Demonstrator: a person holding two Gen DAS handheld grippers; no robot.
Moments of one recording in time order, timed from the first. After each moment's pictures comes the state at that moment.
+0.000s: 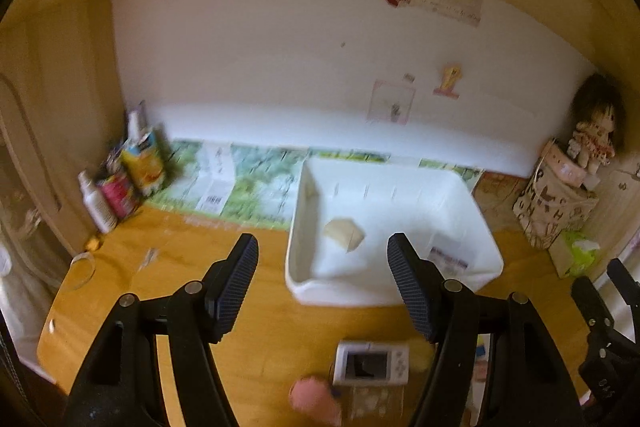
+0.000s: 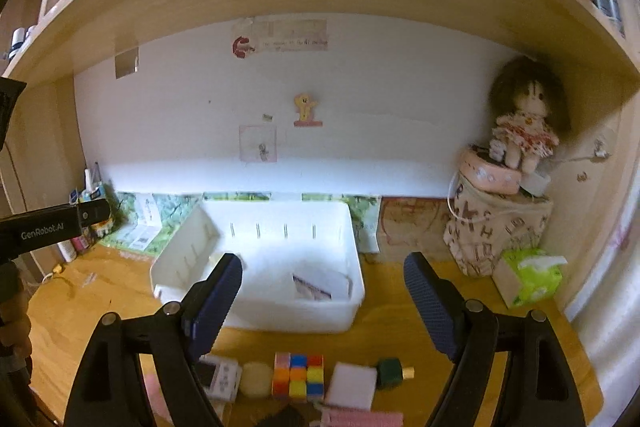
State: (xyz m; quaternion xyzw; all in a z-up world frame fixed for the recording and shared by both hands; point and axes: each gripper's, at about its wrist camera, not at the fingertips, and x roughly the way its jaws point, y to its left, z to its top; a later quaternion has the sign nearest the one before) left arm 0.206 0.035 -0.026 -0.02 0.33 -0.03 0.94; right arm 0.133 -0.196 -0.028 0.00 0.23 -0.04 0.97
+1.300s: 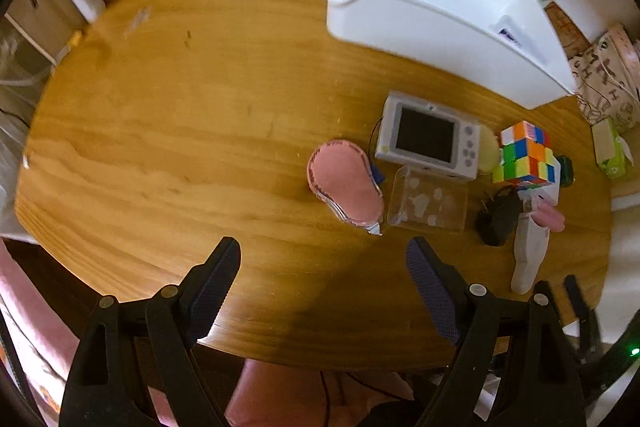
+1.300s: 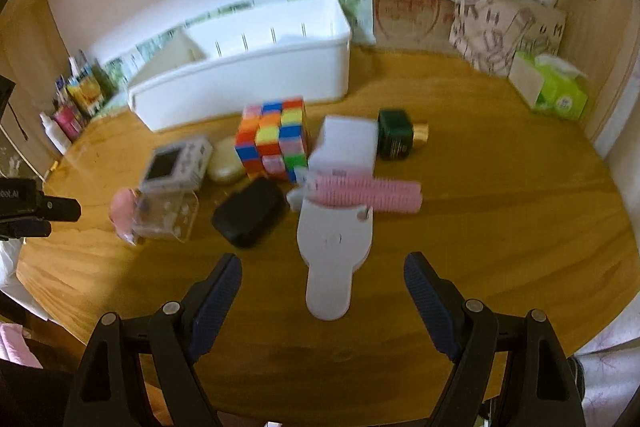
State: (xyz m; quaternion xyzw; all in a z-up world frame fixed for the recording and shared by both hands) left arm 0.181 0.048 -0.168 -0.06 0.64 0.00 0.76; right arm 0.082 -0.220 -0.175 0.06 0.47 -0.03 0.88
